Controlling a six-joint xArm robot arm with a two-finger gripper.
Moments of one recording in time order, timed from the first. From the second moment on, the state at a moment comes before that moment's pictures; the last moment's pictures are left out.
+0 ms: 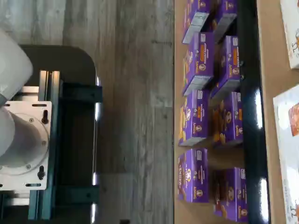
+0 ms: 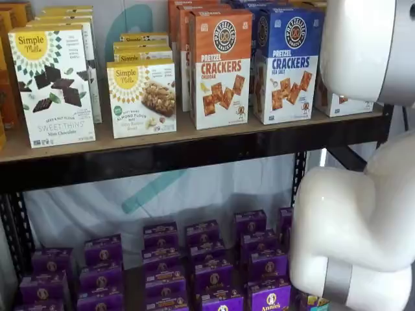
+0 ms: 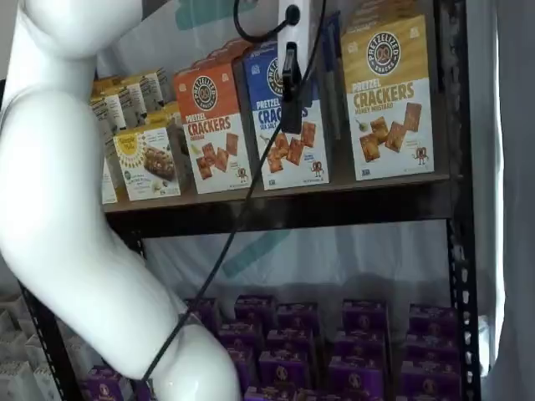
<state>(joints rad) -0.67 -0.48 -1.39 0.27 1.92 -2.14</state>
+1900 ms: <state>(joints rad) -0.52 -0.10 -1.92 0.13 2.06 -2.03</state>
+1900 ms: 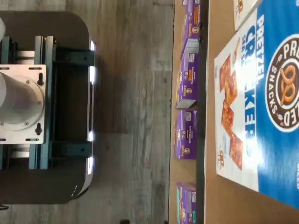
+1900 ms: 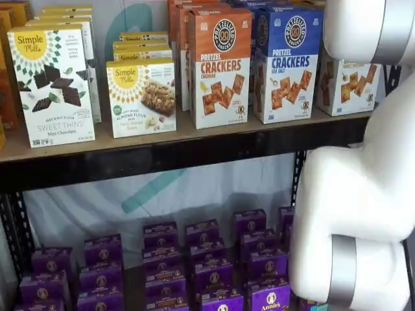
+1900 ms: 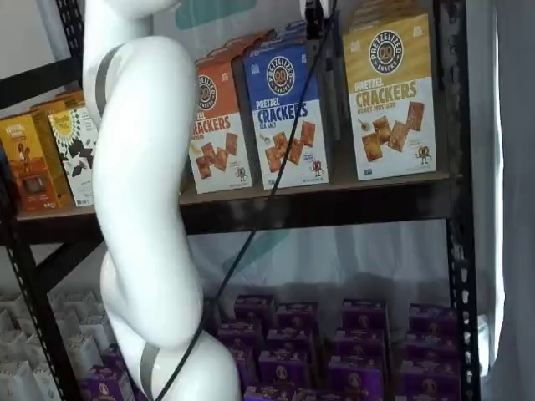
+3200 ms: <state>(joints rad) -0.58 -0.10 -1.94 0.21 1.96 -2.05</state>
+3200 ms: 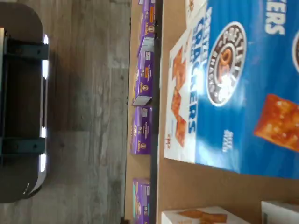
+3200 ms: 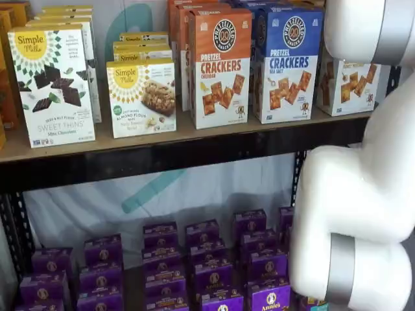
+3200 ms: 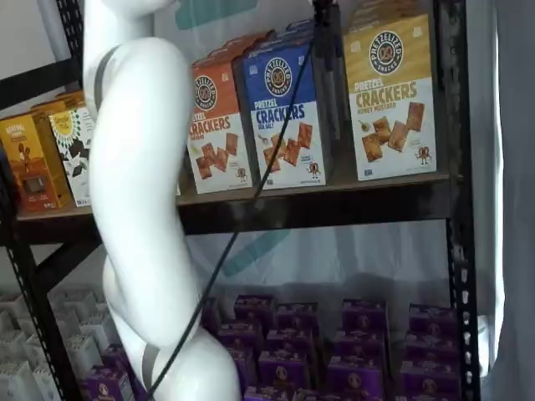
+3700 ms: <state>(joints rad) -0.60 0.04 -2.18 0.22 2.08 -2.05</state>
